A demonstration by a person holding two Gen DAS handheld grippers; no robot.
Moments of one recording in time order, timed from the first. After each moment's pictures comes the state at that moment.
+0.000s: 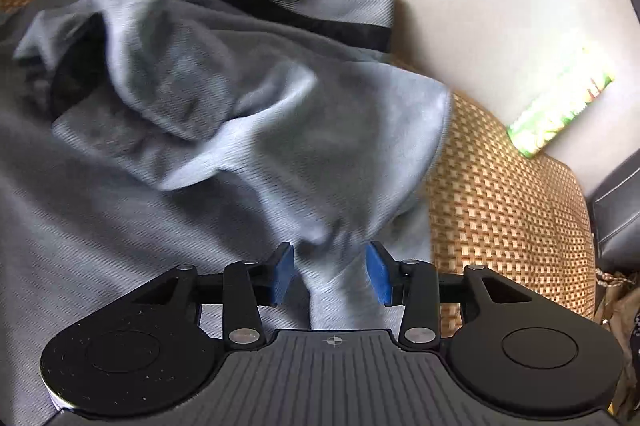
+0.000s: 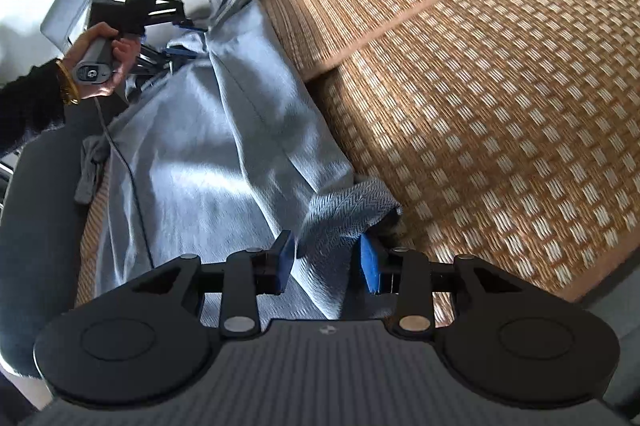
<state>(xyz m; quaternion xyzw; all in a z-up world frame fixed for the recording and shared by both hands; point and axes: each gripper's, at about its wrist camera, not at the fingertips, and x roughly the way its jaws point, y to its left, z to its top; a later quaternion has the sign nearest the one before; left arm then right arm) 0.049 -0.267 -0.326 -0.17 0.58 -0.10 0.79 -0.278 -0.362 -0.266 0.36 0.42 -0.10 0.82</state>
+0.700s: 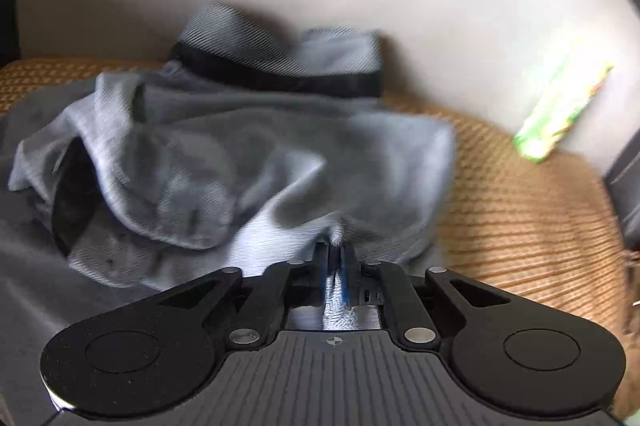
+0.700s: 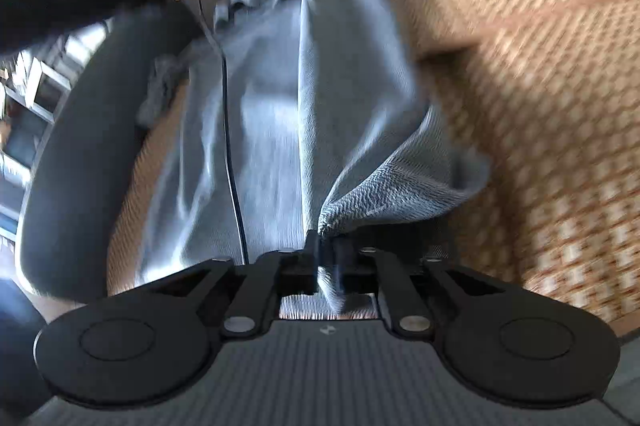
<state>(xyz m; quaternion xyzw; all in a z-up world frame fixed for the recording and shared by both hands) 0.087 -0.255 -0.314 -0.09 0.55 -0.10 0.82 -0.241 -0.303 -0.260 0.30 0.48 0.05 0.82</state>
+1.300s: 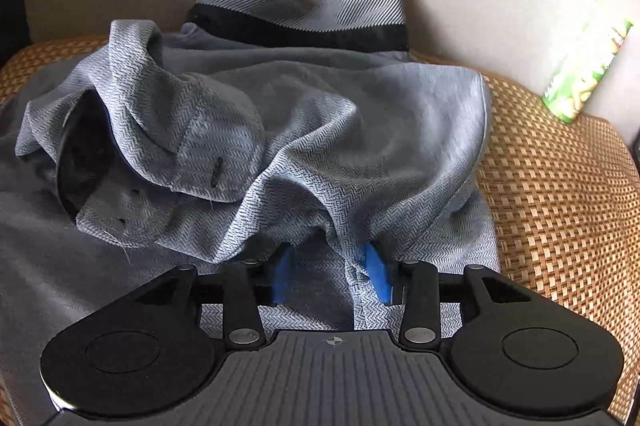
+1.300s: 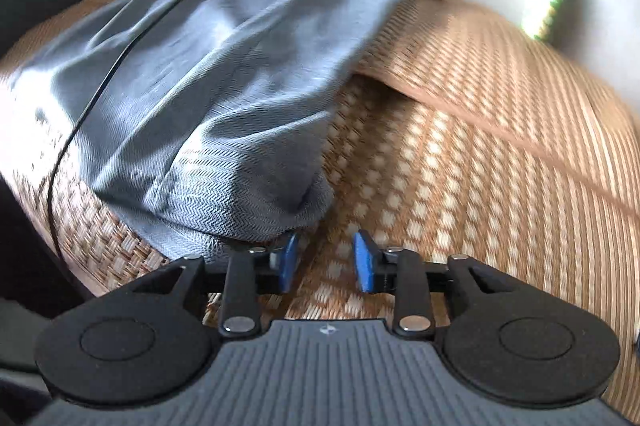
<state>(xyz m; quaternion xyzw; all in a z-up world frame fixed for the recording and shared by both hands) 0.075 -0.253 -0.337 -0.06 0.57 -0.10 0.81 -0.250 -0.335 -0.285 -0.09 0.45 0.07 0.88</state>
